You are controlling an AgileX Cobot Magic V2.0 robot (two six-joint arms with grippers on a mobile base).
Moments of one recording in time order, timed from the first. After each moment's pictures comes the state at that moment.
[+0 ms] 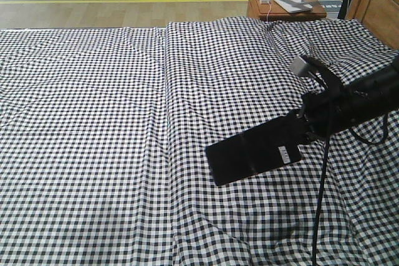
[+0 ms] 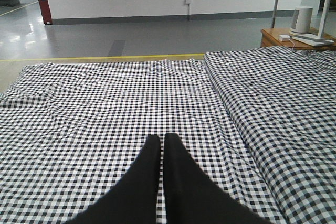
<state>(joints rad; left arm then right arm) 0.06 -0.02 0.03 -0.04 0.19 0.06 0.00 1.69 -1.20 0.90 1.19 -1.03</state>
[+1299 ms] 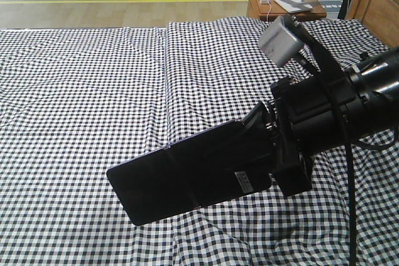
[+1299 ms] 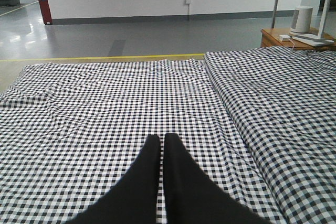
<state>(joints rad) 0.06 -0.02 0.03 -0.04 0.19 0.06 0.35 1.30 -1.19 0.96 1.23 -0.93</state>
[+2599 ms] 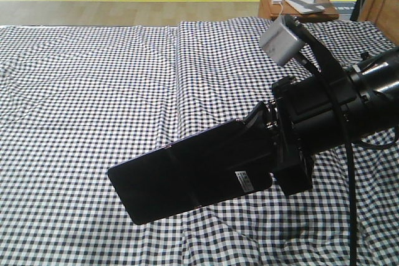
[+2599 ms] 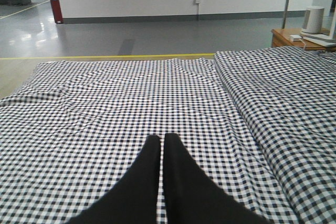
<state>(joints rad) 0.06 -0.02 0.03 -0.04 0.19 0.06 0.35 1.30 -1.19 0.96 1.23 -0.93</state>
